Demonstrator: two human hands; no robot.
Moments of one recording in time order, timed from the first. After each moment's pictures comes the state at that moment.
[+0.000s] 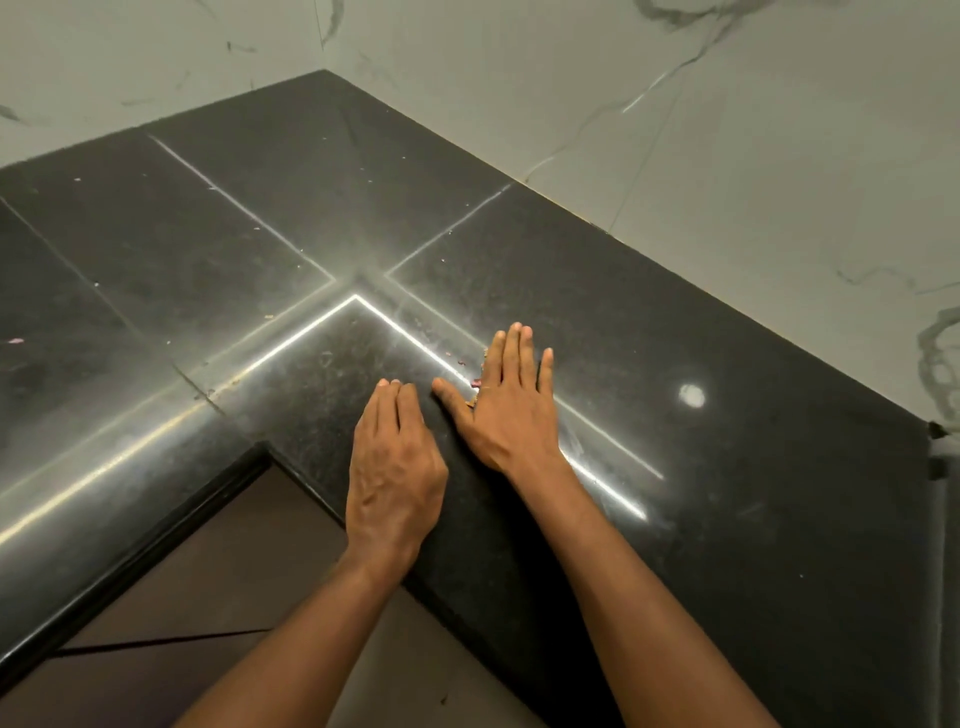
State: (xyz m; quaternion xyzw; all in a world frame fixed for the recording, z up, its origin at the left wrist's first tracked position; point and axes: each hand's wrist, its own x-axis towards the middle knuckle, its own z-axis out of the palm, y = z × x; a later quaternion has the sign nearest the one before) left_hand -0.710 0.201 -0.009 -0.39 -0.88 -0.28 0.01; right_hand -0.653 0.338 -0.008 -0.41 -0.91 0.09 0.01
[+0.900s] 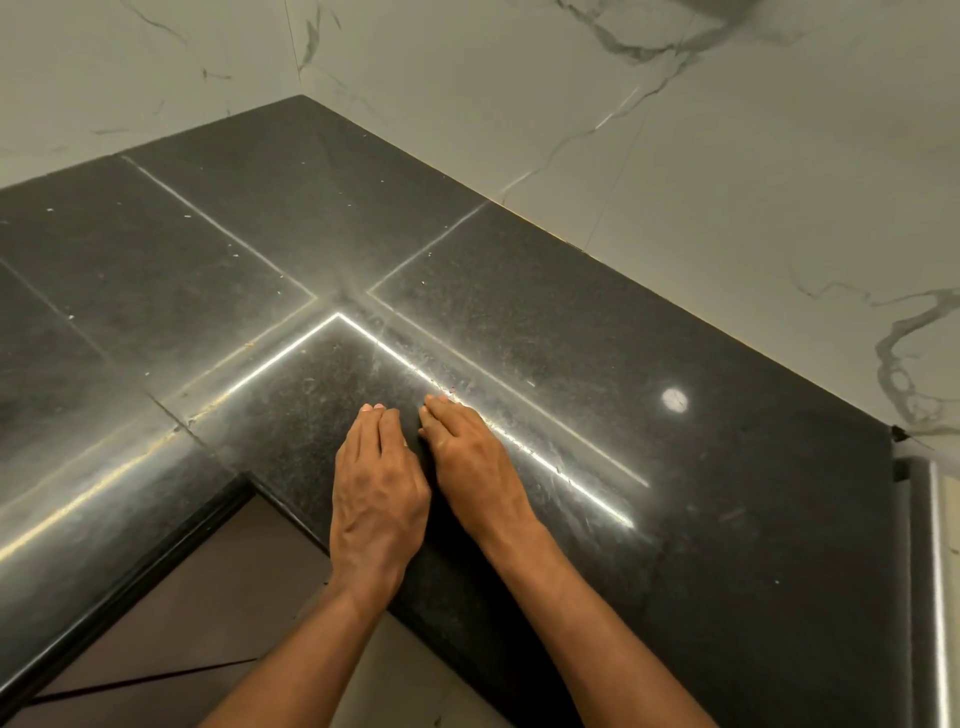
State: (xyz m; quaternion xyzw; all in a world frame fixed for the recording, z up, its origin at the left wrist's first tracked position) left_hand -0.710 0.200 -0.005 -0.39 -0.87 -0.29 0.02; right_hand -0.644 0.298 -0.019 -0.23 -0.94 0.11 0.22
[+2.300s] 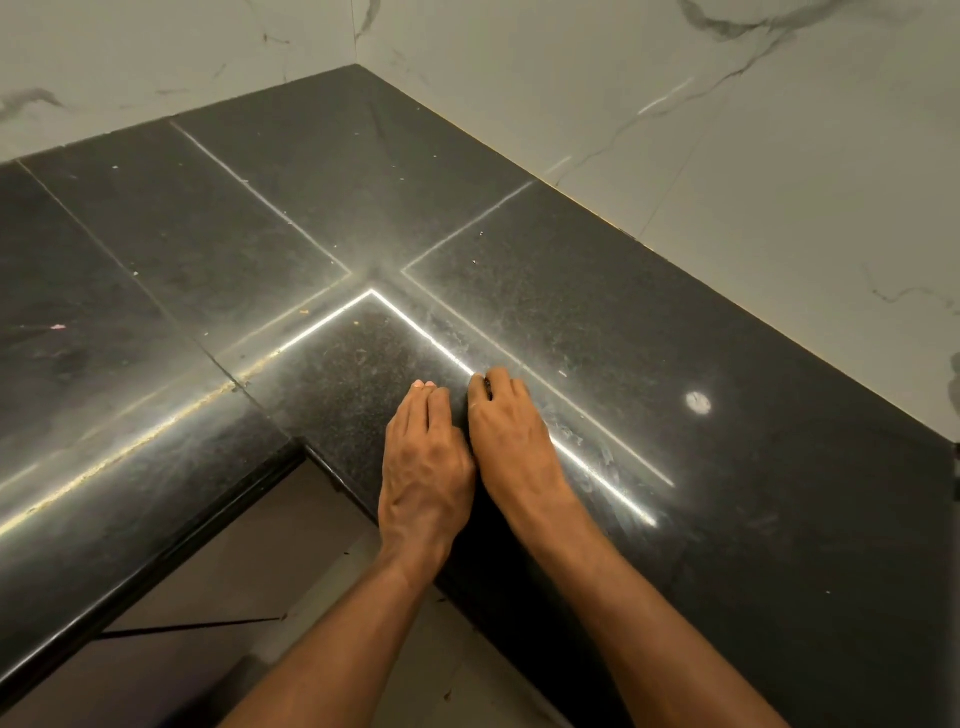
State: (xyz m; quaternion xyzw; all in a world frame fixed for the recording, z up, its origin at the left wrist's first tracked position) left_hand -0.711 0.199 -0.008 -0.36 -0.87 -0.34 0.00; right_hand -0.662 0.279 0.021 -0.31 -0.94 0.07 0.11
